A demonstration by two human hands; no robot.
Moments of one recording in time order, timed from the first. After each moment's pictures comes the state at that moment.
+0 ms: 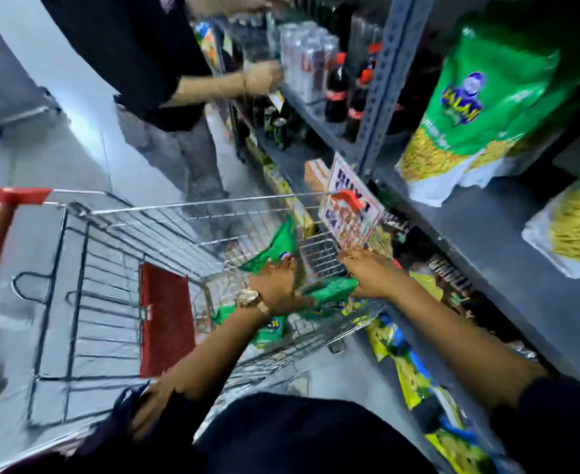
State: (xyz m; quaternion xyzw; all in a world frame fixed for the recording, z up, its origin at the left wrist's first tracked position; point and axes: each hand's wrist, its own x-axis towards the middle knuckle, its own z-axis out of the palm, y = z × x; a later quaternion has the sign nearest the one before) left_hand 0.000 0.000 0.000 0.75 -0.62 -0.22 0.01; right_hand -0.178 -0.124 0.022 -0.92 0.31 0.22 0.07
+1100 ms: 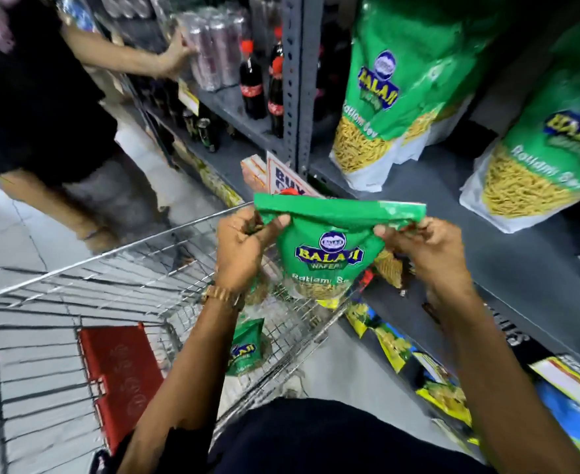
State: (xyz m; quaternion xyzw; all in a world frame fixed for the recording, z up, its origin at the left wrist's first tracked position) left_hand -0.026 -0.079 0.098 0.55 -0.43 -0.40 0.59; right_hand -0.250 -0.099 0.135 -0.47 0.48 -0.48 0.57
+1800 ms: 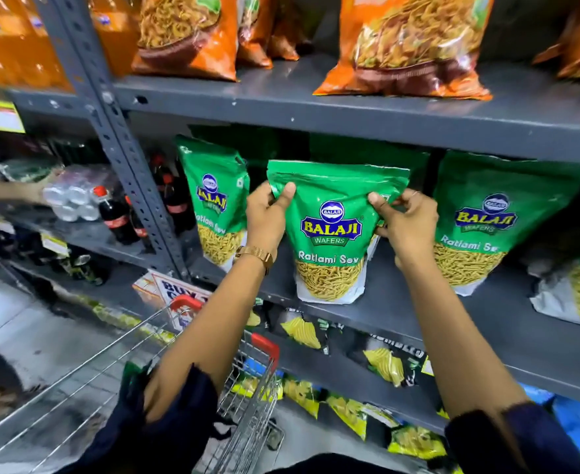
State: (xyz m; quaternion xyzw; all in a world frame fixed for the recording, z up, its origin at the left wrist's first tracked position) left_hand -0.230 -0.223 0.183 0.42 -0.56 -0.43 0.57; right_hand -0.399 -0.134 0.210 -0.38 0.59 -0.67 0.24
